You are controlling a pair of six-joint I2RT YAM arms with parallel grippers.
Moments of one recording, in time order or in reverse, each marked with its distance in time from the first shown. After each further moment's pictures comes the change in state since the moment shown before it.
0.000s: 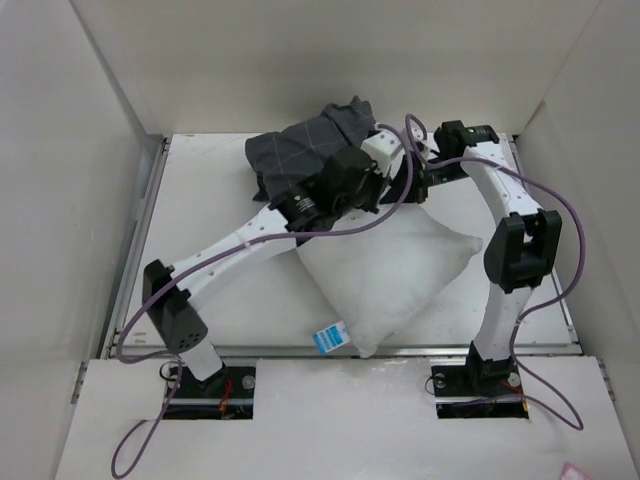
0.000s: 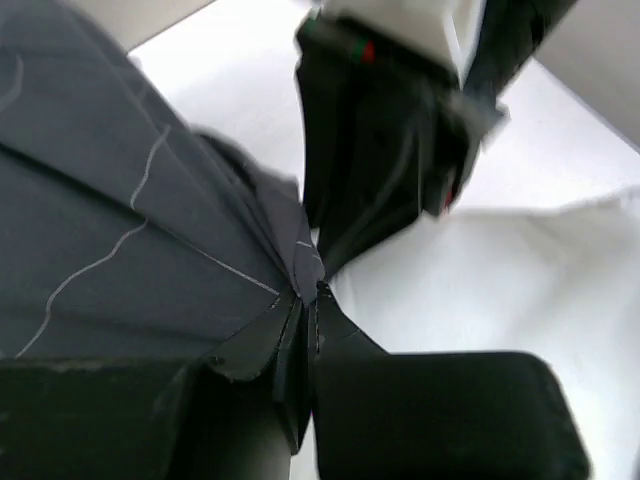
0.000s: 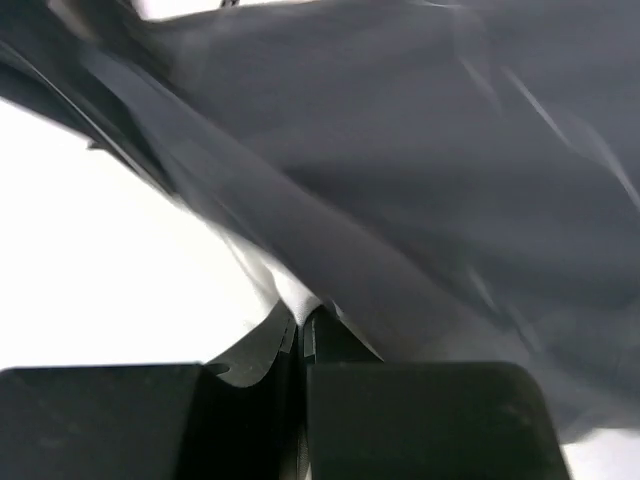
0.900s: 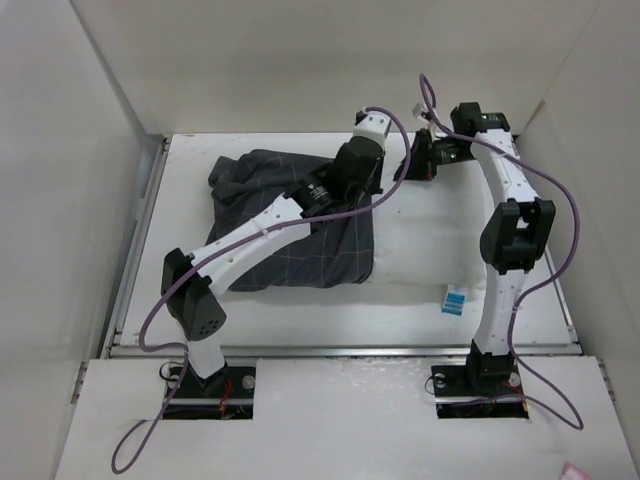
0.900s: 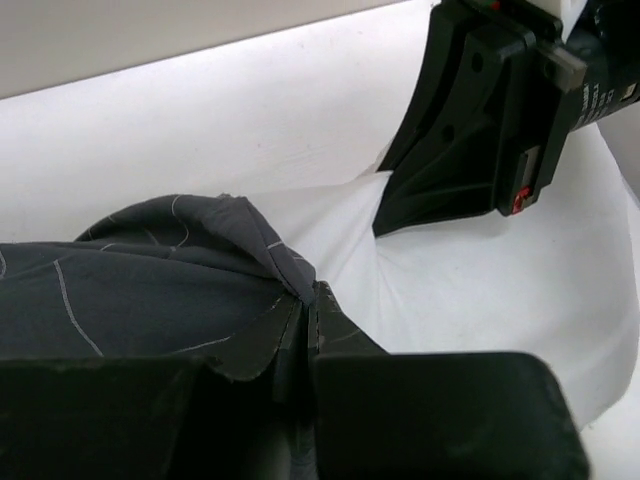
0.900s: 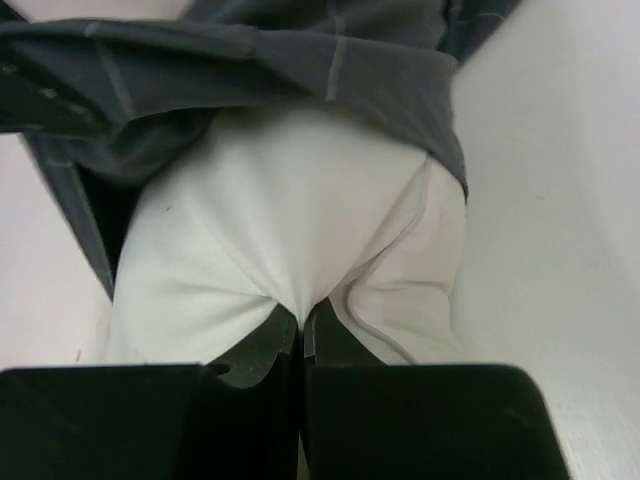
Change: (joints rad) left arm 0.025 0.085 0.072 -0.011 -0.251 -0.184; right arm -0.104 0.219 0.261 0.058 0.006 0.385
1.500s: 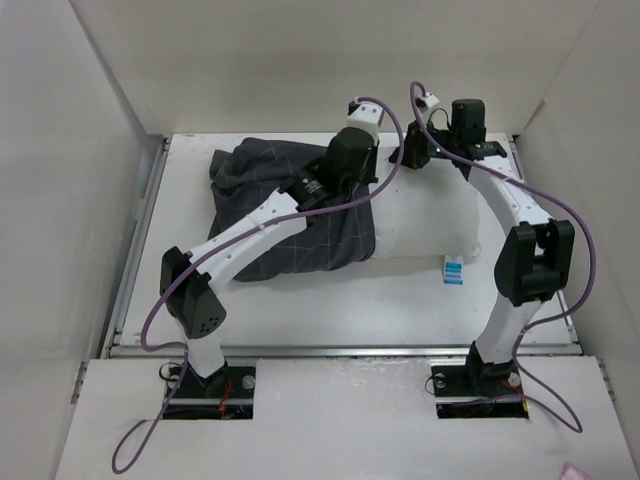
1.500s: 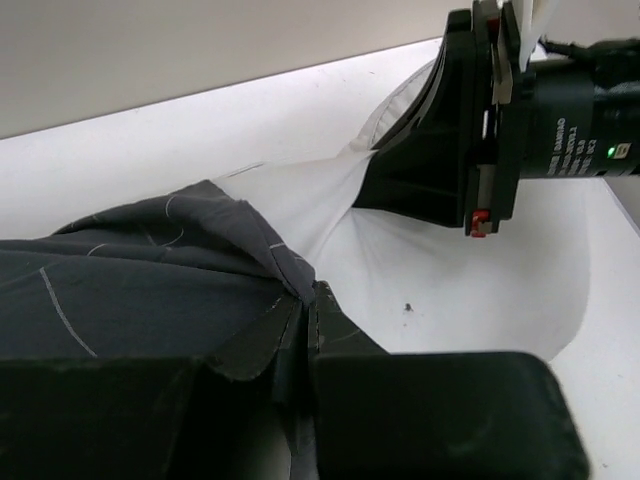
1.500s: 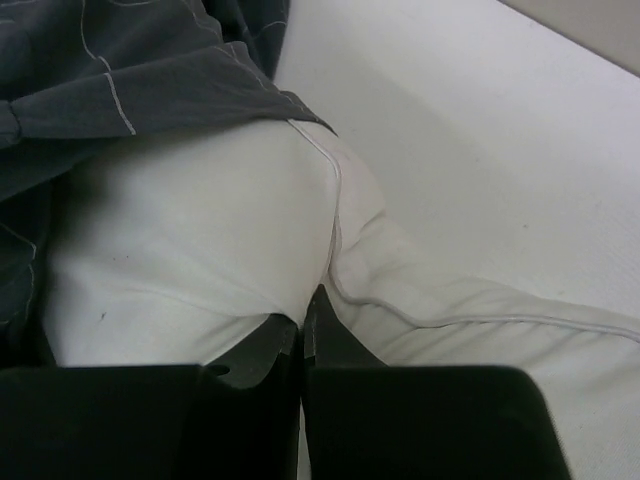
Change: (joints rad) left arm 0.048 0.003 0.008 0.072 0.016 0.033; right arm 0.078 -0.316 -0.443 0.977 0.555 0.900
